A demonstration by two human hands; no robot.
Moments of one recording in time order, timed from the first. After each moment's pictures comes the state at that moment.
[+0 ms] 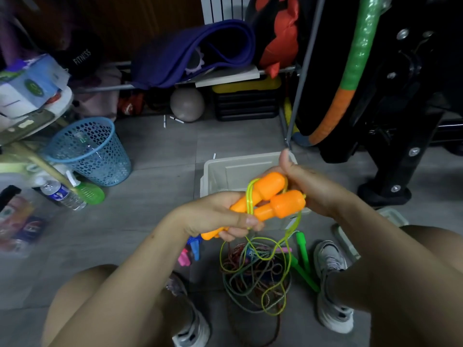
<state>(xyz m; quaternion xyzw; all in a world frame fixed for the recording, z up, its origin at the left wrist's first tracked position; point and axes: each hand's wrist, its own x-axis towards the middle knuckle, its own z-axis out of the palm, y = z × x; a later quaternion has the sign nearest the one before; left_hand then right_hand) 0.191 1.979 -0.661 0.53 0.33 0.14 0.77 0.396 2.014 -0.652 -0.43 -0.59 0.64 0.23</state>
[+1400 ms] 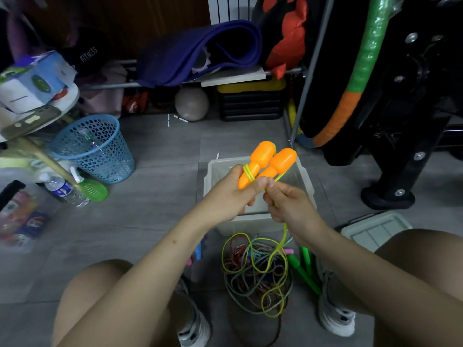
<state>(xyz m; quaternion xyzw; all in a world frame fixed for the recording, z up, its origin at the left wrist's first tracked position) 0.213 1.986 -0.661 0.58 0.57 0.30 0.50 0.358 1.988 -0.697 -0.47 -0.51 0.59 0.41</state>
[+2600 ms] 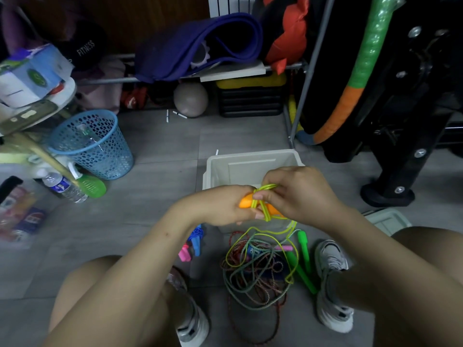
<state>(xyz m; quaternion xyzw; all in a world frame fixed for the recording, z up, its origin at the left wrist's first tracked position) 0.199 1.990 -0.651 0.78 0.47 0.02 0.41 0.378 1.999 -0.659 -0.38 -0.87 0.06 0.30</state>
